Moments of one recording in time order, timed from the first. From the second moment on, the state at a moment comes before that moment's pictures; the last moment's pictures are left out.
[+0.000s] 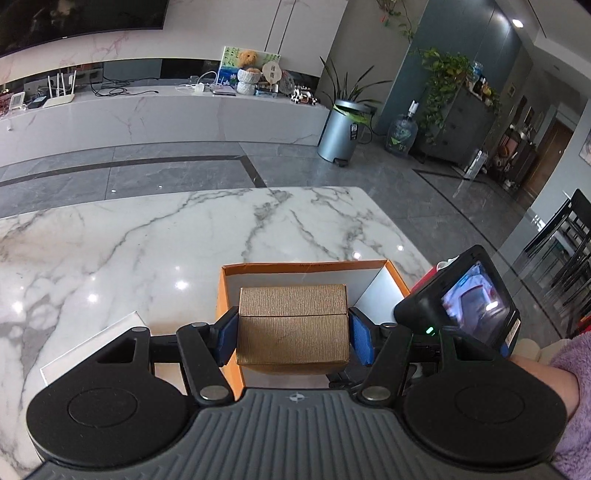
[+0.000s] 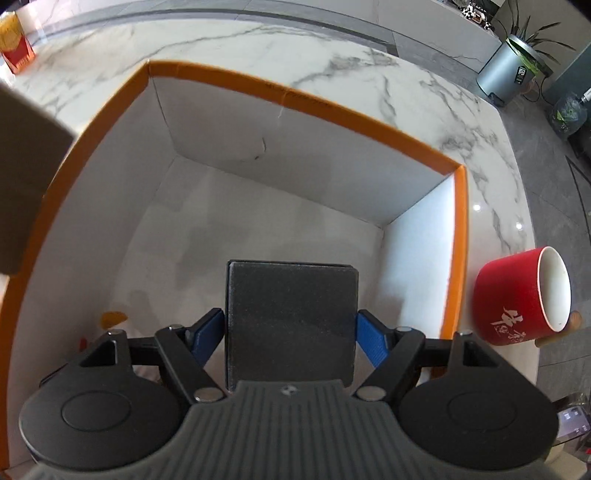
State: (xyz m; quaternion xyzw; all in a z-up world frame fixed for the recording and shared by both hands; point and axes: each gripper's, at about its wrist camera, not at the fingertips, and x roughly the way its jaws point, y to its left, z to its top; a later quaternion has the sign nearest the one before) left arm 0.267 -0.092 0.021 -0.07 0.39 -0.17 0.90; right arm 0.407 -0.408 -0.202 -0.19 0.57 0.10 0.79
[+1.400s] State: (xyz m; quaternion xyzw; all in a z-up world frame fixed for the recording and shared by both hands) left arm 0.297 -0.119 0.004 -0.05 0.41 -0.18 0.89; right arm 0.408 -0.452 -0.184 -0.22 0.54 0.26 0.77
